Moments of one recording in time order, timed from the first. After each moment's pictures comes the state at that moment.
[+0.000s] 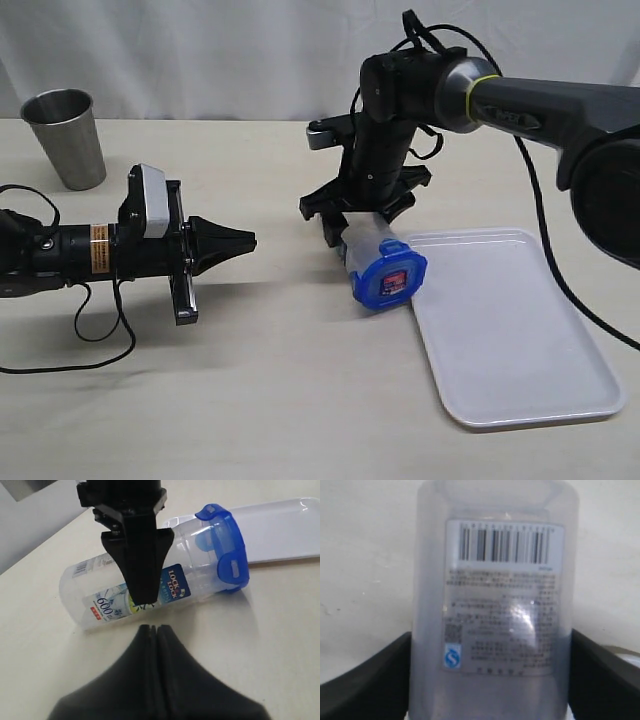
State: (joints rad) left arm -0.10 2.24 -0.93 1.26 -1.21 -0.10; right arm 0.43 2.35 -1.93 0.03 1.07 0.03
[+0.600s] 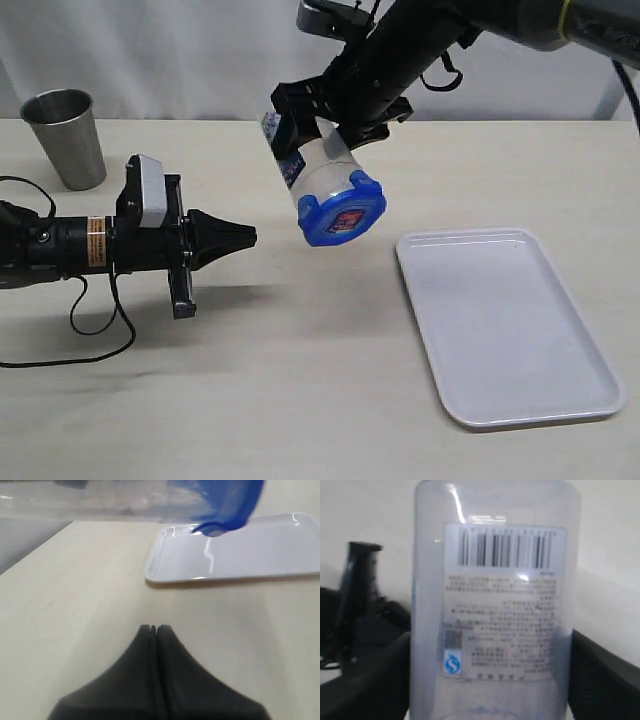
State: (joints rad) left arm -0.10 2.20 -0.93 1.28 -1.21 -0.19; right arm 0.38 2.13 -1.93 0.51 1.10 -0.21
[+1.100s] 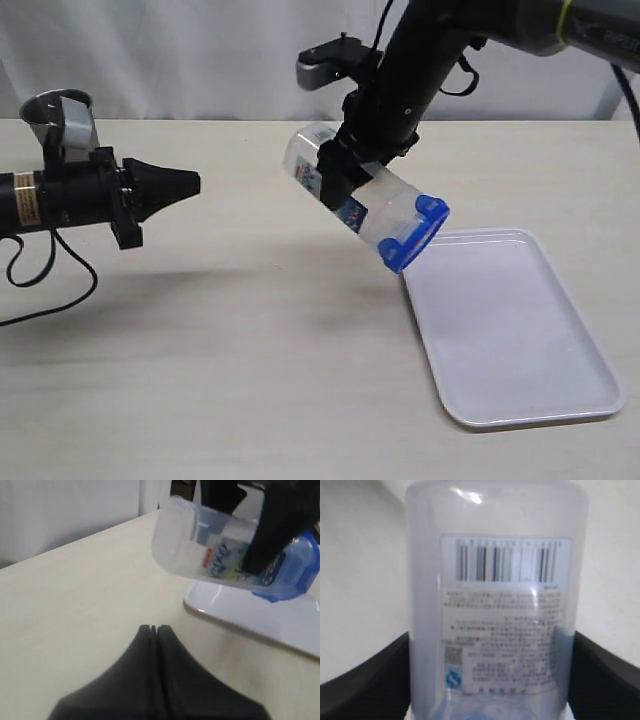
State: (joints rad) left arm 0.06 2.05 -0.93 1.34 -1.21 -0.69; right arm 0.43 2.11 -1.89 0.16 1.21 -0.49
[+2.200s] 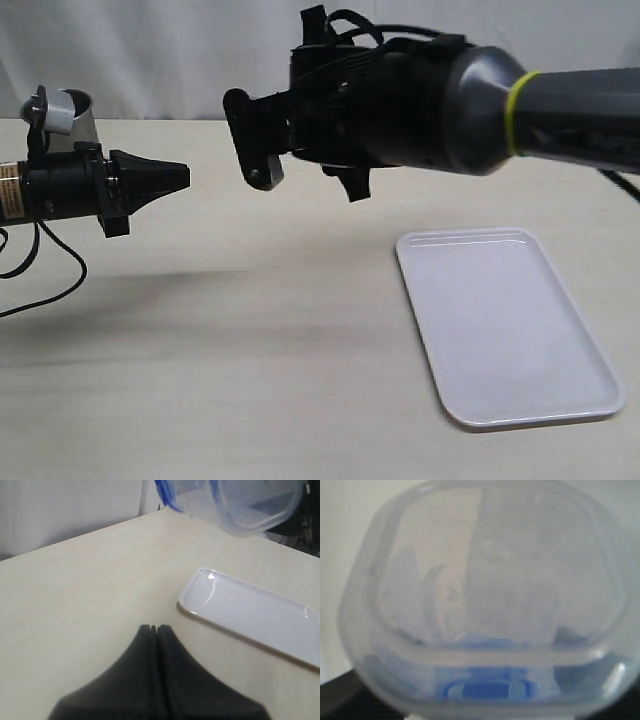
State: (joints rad) left arm 0.08 2.02 -0.93 1.38 -1.21 -0.78; right arm 0.78 1.90 -1.47 -1.12 0.78 -0.27
